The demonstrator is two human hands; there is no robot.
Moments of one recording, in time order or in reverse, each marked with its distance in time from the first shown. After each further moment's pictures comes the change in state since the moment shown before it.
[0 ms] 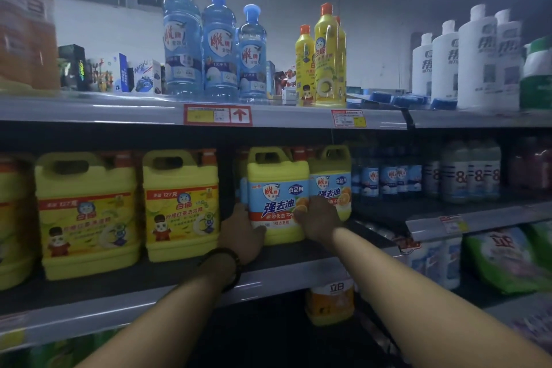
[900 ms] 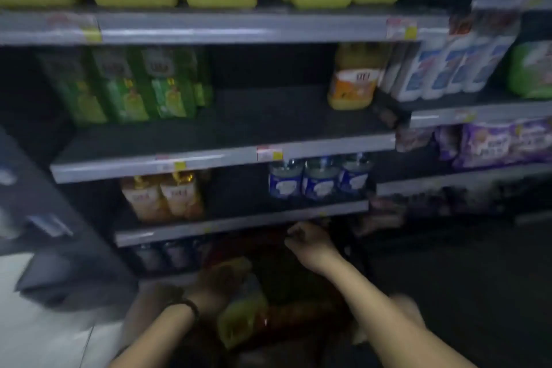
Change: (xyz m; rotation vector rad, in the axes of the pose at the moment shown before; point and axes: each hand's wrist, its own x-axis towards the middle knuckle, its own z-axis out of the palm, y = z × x) left_hand -0.468 -0.308 0.026 0.483 -0.873 -0.347; right_hand -0.408 0.218 0.173 -0.121 -0.628 0.337
